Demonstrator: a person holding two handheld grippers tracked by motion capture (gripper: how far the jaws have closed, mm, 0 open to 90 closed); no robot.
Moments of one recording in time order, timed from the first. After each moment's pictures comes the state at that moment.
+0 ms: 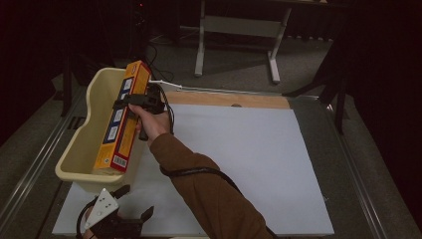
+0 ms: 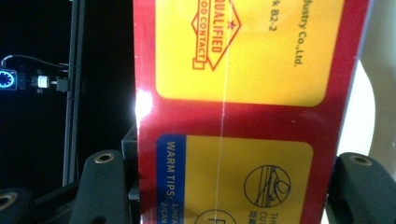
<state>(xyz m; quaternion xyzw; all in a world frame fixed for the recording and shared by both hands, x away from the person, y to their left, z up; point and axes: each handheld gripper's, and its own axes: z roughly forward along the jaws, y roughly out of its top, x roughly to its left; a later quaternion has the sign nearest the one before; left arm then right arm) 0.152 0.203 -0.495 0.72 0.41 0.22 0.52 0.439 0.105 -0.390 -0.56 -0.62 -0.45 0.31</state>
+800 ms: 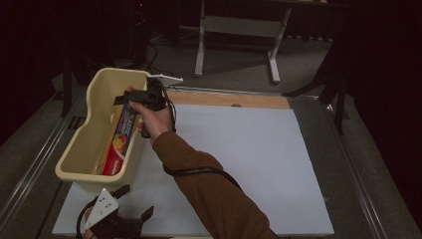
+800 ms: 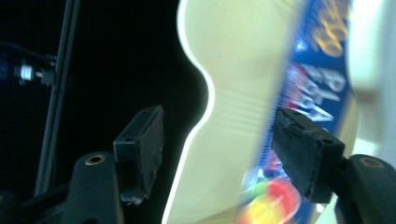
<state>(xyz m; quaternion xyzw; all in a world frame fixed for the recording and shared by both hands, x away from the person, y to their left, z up) 0.152 0.203 -0.495 0.72 0.41 0.22 0.51 0.435 0.100 -0.366 -0.54 -0.66 -0.46 0.26</state>
